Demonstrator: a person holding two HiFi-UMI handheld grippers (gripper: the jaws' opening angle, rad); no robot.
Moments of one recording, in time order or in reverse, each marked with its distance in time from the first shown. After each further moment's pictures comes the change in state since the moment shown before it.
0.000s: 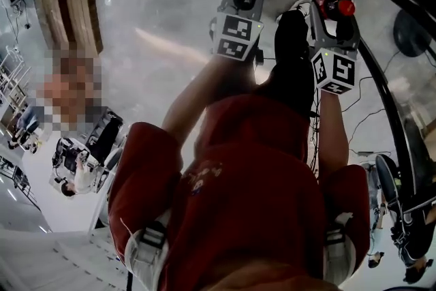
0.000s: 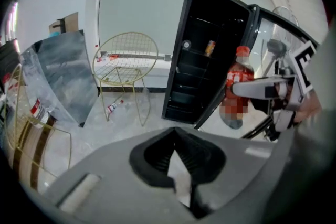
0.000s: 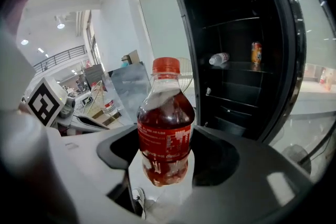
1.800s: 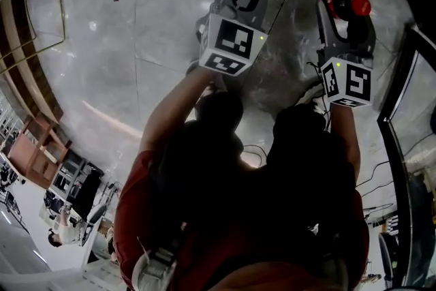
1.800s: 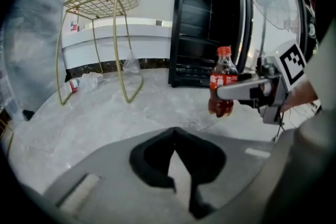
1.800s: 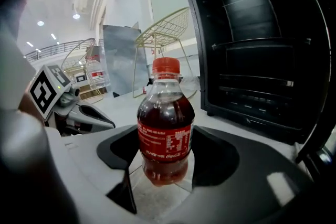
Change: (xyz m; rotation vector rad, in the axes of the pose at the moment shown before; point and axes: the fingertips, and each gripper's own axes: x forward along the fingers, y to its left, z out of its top) left arm 0.513 0.148 -0.288 0.223 -0.130 -0.073; right arm 0.429 -0.173 -0.409 -0.122 -0.125 0.016
